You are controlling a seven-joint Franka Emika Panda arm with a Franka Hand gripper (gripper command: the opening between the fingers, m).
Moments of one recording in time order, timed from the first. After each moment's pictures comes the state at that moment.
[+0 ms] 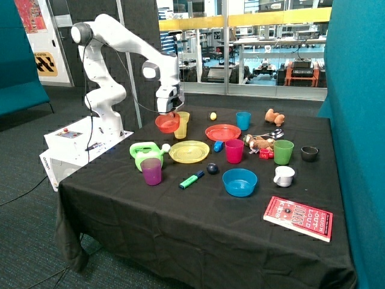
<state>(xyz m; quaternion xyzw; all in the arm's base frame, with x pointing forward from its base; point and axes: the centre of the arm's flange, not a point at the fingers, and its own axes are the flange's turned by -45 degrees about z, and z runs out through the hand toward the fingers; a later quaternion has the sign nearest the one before) 0.458 -0.028 0.394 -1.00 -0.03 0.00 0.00</state>
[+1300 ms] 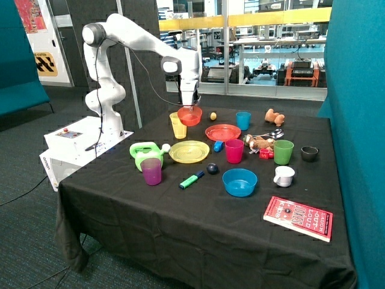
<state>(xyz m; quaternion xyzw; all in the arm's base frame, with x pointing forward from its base) 0.524 0.051 0.408 -0.99 -0.16 0.00 0.00</state>
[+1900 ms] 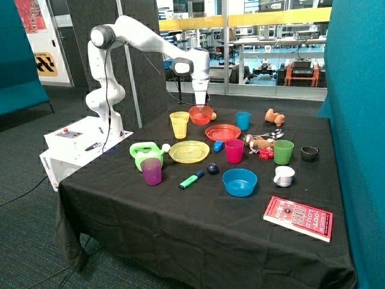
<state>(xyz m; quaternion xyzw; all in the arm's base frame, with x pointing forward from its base) 0.551 0.101 0.397 -0.98 -0.22 0.00 0.00</state>
